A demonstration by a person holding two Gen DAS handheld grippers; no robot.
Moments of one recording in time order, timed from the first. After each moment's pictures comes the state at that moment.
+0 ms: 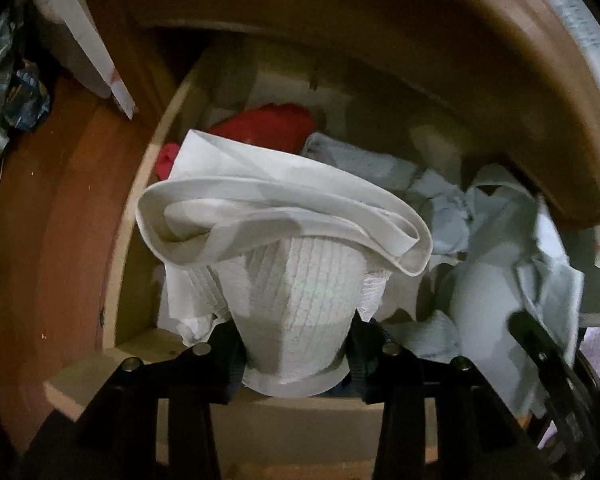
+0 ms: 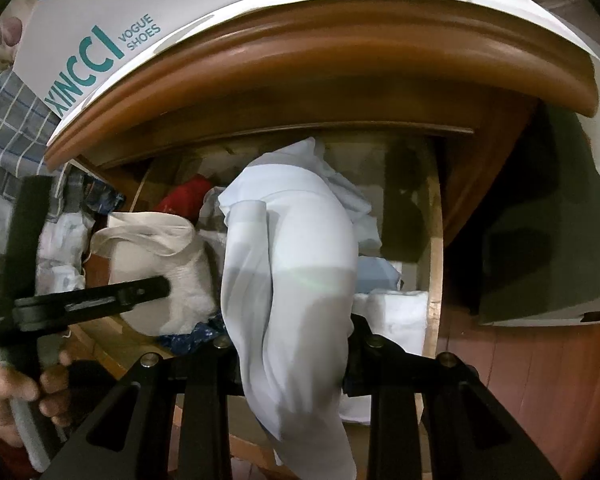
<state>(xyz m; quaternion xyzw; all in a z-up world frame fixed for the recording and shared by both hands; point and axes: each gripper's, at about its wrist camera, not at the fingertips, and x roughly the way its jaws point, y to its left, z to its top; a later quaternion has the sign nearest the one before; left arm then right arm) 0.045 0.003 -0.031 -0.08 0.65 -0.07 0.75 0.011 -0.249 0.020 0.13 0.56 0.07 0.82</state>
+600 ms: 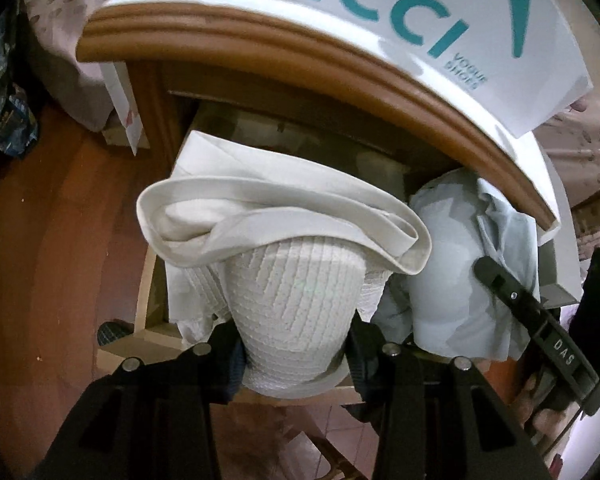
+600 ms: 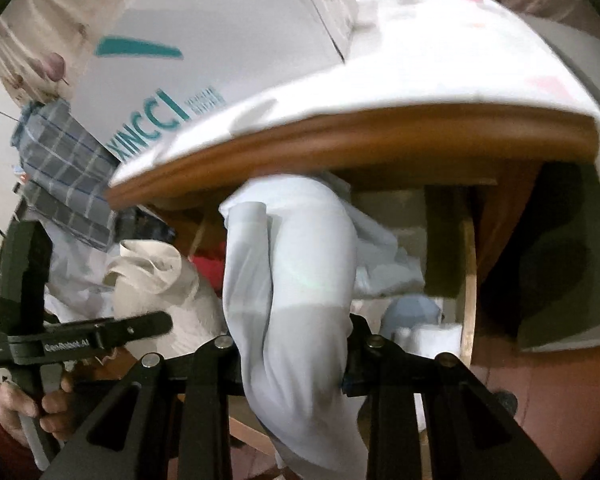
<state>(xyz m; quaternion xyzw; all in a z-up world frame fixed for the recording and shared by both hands) 0.011 0.021 0.038 -0.10 0.60 -0.13 0.78 0.005 -0.257 0.053 0.20 0.48 0.14 0.84</state>
